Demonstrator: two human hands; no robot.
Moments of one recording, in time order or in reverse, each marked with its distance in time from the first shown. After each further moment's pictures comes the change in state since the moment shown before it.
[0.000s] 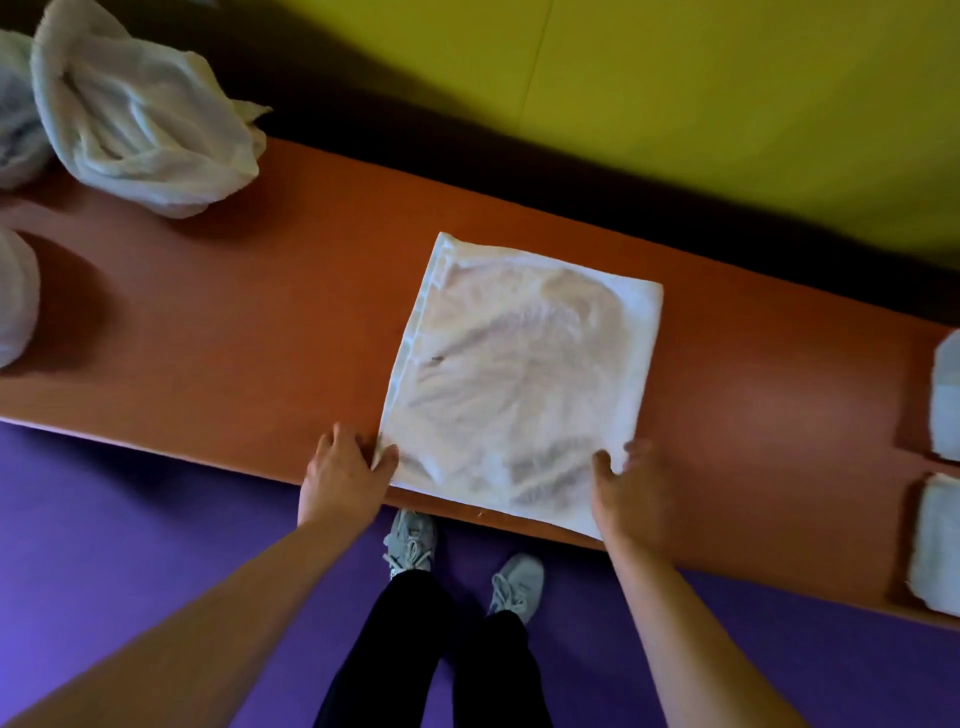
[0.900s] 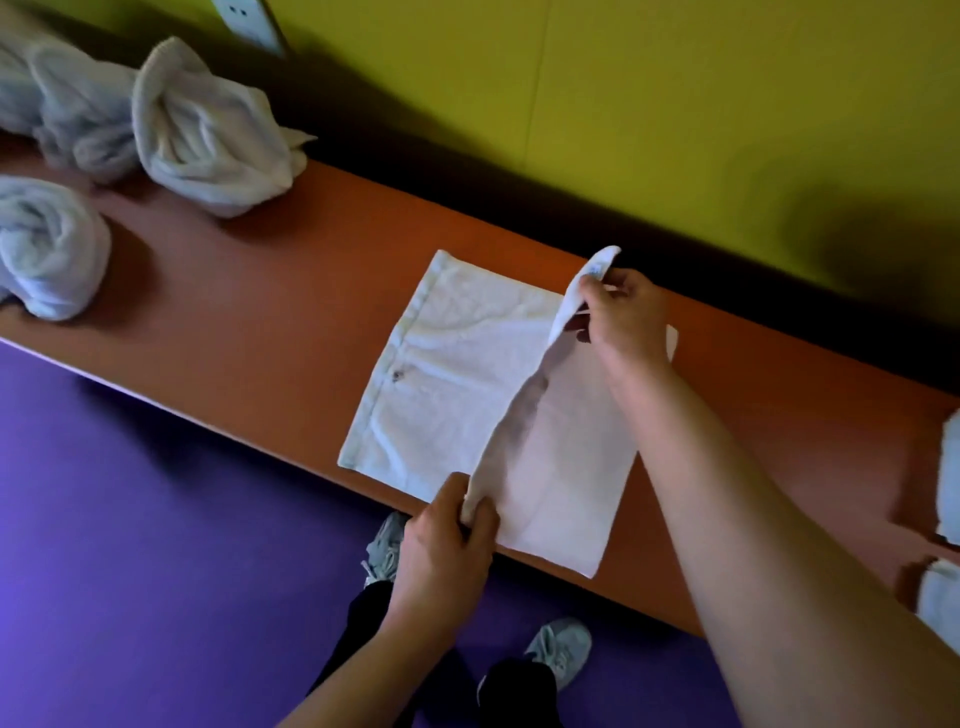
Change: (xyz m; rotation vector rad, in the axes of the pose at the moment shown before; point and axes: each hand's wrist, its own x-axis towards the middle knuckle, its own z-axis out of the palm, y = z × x) left_hand -0.162 0.118 0.060 -0.503 0.039 0.151; right_hand 0.096 -0.150 -0.086 0.656 -0.220 -0.329
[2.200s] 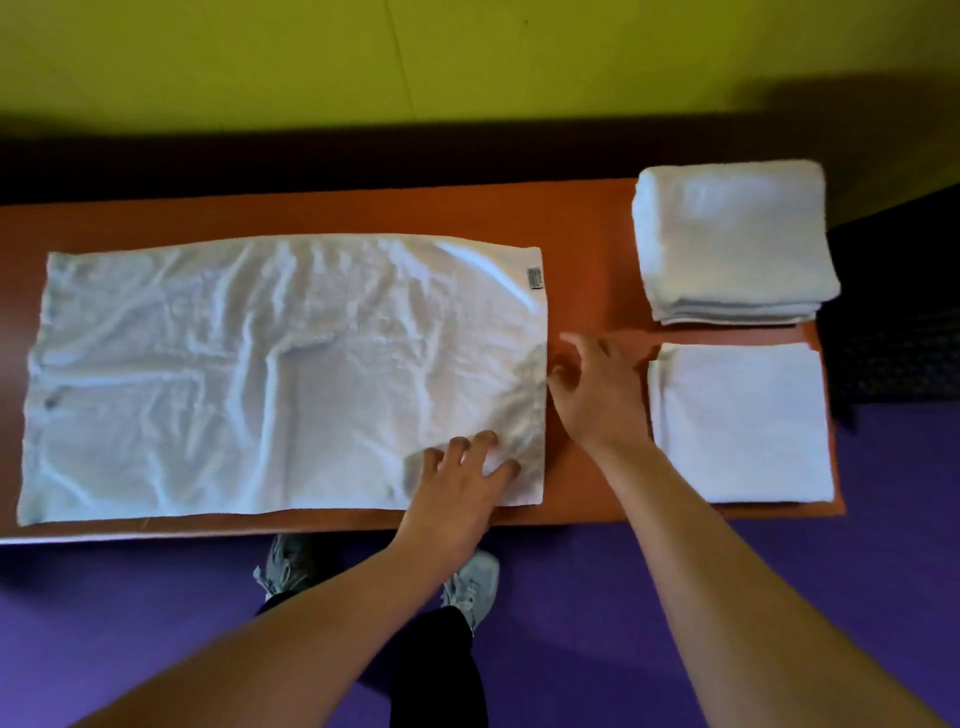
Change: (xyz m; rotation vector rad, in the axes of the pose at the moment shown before) left_hand -0.045 0.006 0.342 1.213 -0.509 0.820; right_hand -0.032 0.281 -0.353 -0.592 0.034 -0.068
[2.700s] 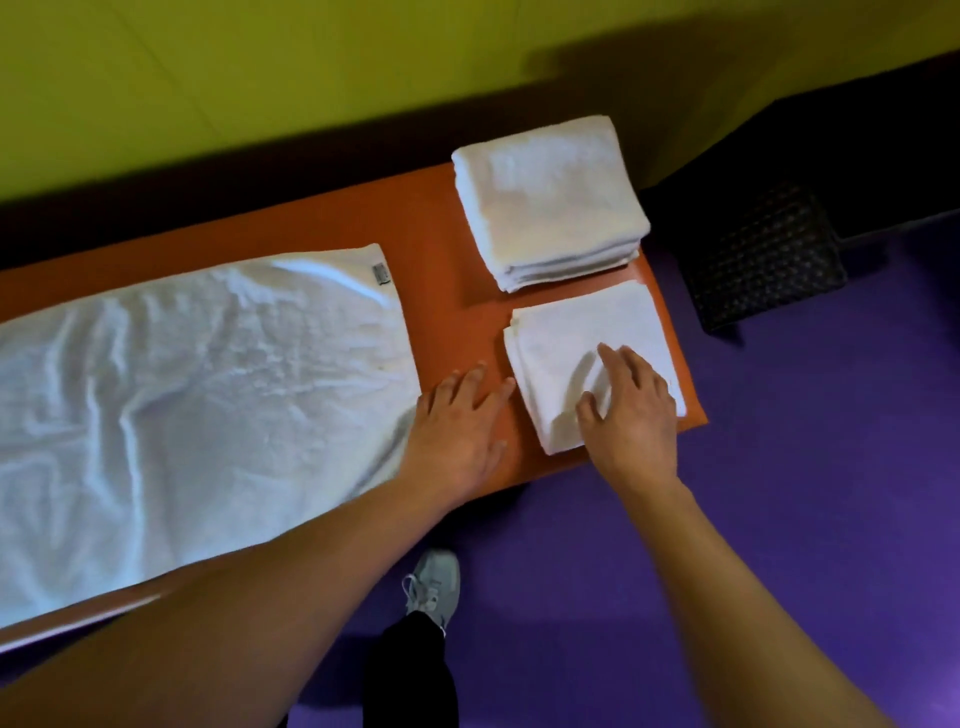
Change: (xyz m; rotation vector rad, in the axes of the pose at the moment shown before) left_hand 0.079 0.106 -0.035 -0.017 -0.030 0.124; right_hand -0.091 0.130 -0.074 -0.096 0.204 0.315
